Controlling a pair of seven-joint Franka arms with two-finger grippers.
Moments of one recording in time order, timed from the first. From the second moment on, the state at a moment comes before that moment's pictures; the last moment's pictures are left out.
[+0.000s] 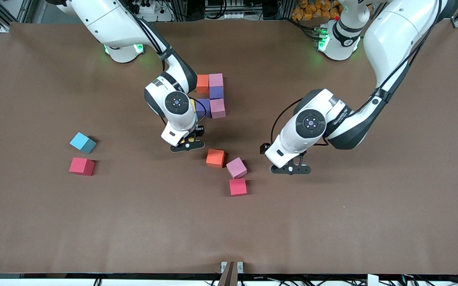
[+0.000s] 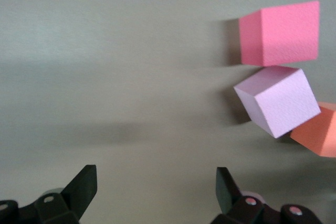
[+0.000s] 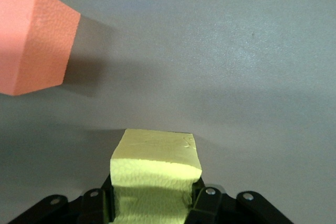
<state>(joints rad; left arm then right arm) 0.06 0.73 -0.77 -1.55 0.42 2.04 -0.74 0.45 0.53 0.19 -1.93 -0.19 2.36 0.57</state>
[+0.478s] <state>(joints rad) -0.07 0.75 -0.67 -1.54 0.42 2.06 -0.75 0.45 0.53 0.21 -1.94 -0.19 2.36 0.61</state>
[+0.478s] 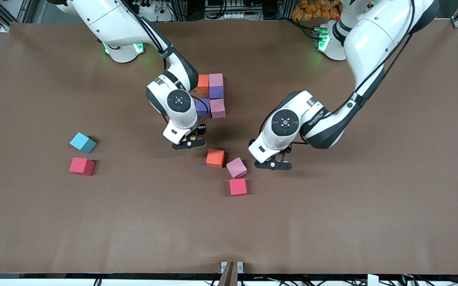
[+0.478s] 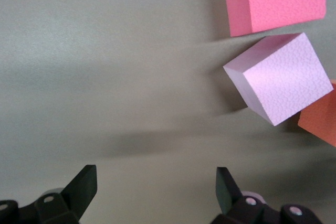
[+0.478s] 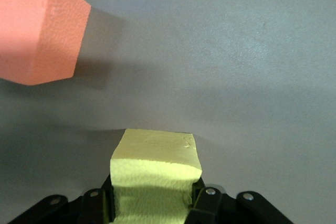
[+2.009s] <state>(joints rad) -0.07 0.75 -0.66 -1.51 0.42 2.06 -0.75 0.44 0.52 0.21 -1.95 -0.19 2.36 0.58</state>
